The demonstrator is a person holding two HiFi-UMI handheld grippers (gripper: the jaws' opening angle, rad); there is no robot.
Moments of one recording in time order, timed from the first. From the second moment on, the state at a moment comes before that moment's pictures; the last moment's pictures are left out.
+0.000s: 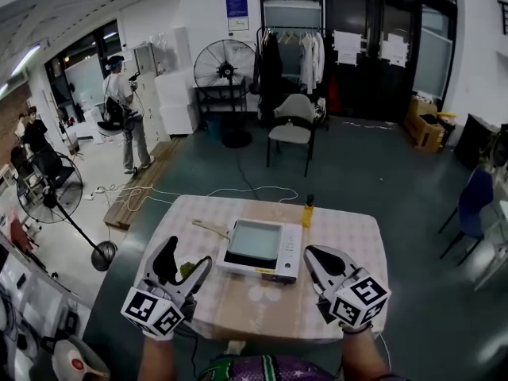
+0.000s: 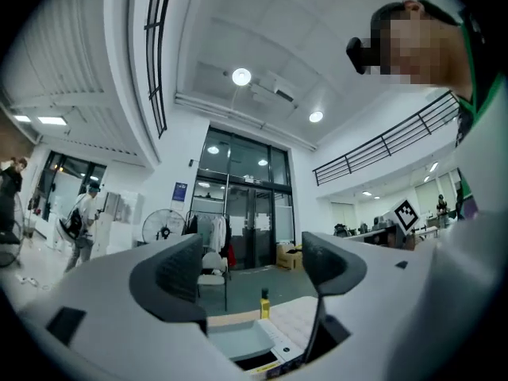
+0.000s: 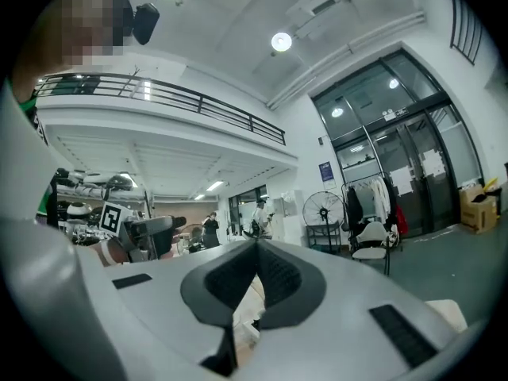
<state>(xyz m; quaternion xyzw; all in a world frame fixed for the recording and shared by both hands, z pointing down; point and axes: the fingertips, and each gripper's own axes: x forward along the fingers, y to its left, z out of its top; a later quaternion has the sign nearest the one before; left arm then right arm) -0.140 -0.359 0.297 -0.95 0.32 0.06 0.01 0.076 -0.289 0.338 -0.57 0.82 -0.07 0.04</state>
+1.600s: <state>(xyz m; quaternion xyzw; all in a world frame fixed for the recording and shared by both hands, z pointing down) -0.087 -0.648 0.635 -0.88 -0.12 -0.40 0.22 0.025 -0.424 0.457 -0.71 0.69 -0.15 0.00</state>
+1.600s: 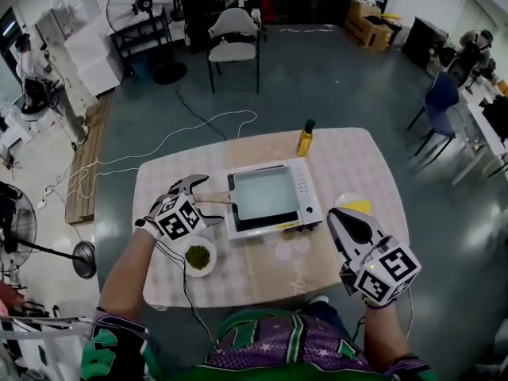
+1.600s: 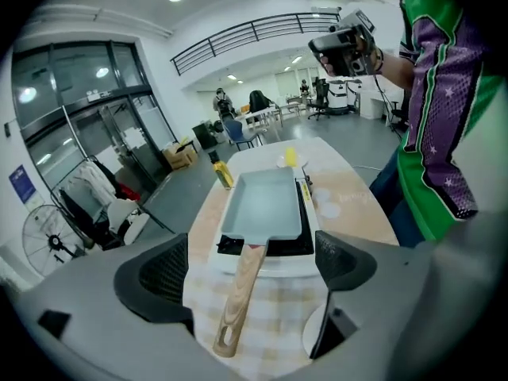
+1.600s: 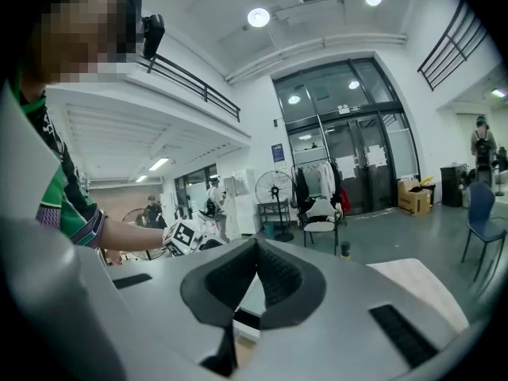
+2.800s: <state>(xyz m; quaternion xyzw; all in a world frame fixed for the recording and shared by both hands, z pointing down) -0.067 -0.674 0.766 -0.73 -0.25 -0.62 0.14 0.037 -0.445 0.504 -0.71 0.67 -0.21 0.00</state>
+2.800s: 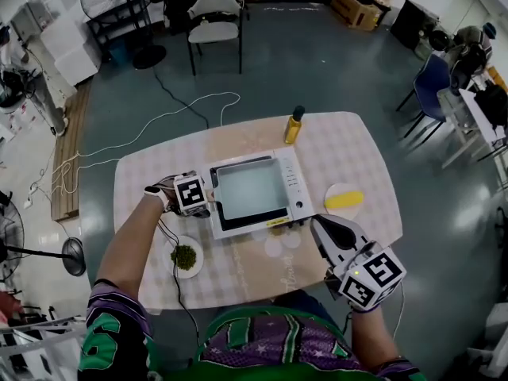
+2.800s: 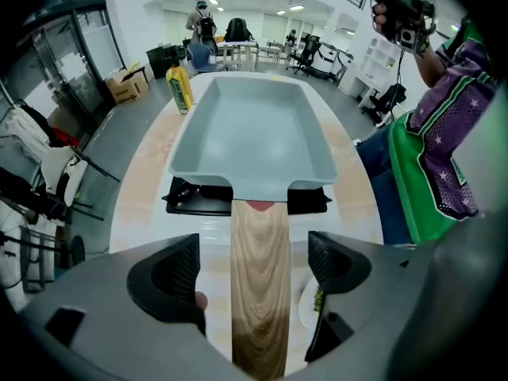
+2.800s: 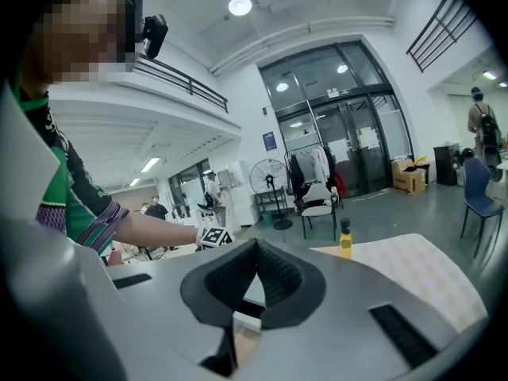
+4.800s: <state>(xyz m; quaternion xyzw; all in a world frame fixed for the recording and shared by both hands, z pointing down) -0.092 -0.570 0.579 -0.93 0.09 -0.35 -0.01 0.038 -0.422 0.478 -0.70 0.69 -0.19 -0.02</state>
